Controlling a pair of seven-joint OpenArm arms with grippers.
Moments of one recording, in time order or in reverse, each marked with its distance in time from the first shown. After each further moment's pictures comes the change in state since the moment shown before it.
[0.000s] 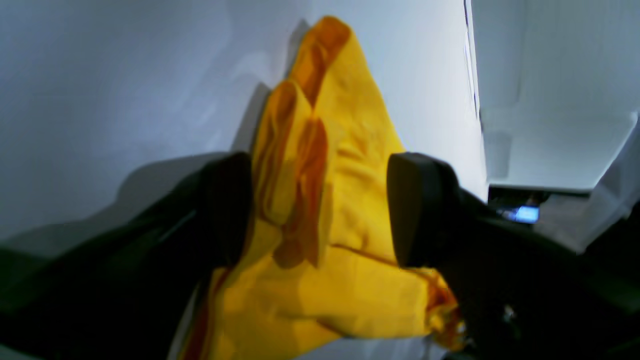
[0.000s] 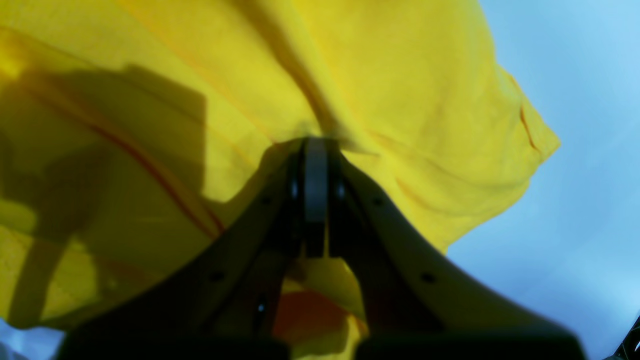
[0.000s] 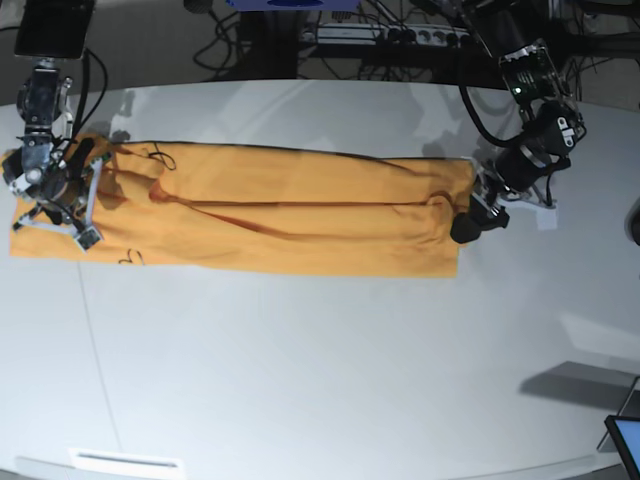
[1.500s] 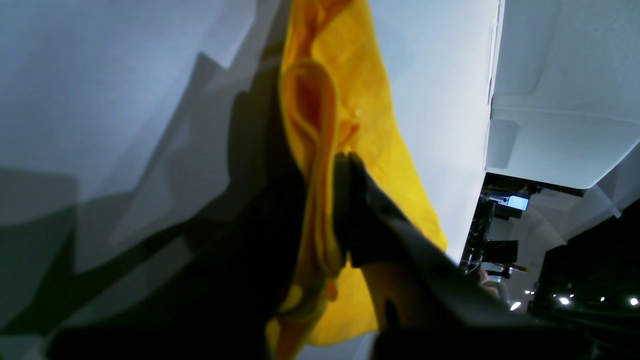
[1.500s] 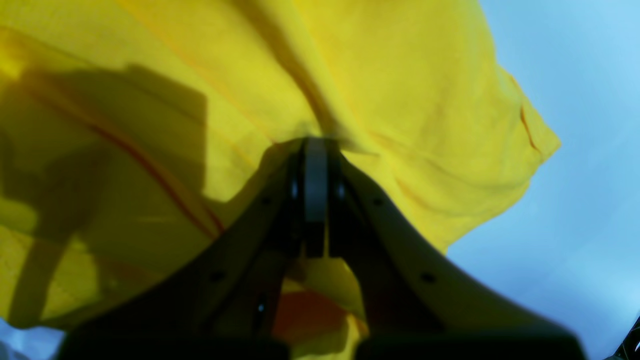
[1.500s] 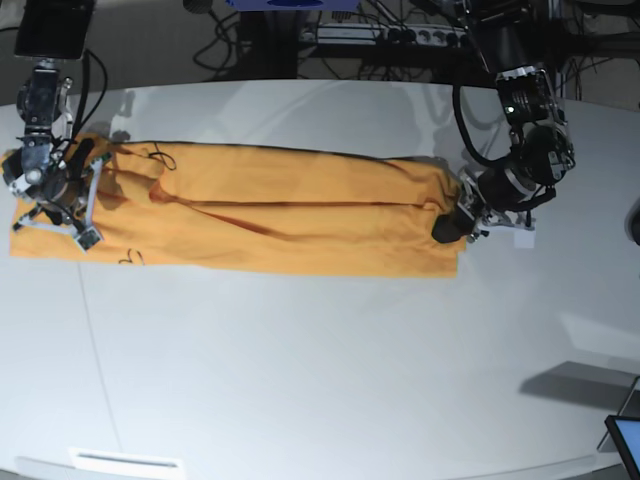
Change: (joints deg) left arm -2.8 -2.8 9.4 -0.3 -0.2 11.4 0.8; right arm 0.2 0.0 0.1 0.0 0.0 0.0 -0.2
